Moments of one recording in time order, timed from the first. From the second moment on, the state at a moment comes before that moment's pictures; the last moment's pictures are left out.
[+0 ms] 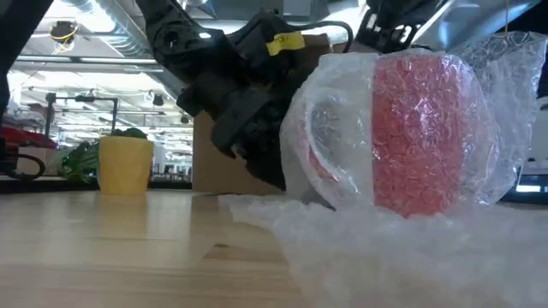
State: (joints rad) left arm -0.10 2.07 1.10 0.22 0.23 0.06; right arm 0.35 1.60 1.28 -0.61 -0.17 0.50
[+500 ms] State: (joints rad) left arm -0.10 2.07 1.10 0.22 0.23 0.06; right arm 0.32 1.61 1.27 -0.76 -0.10 0.54
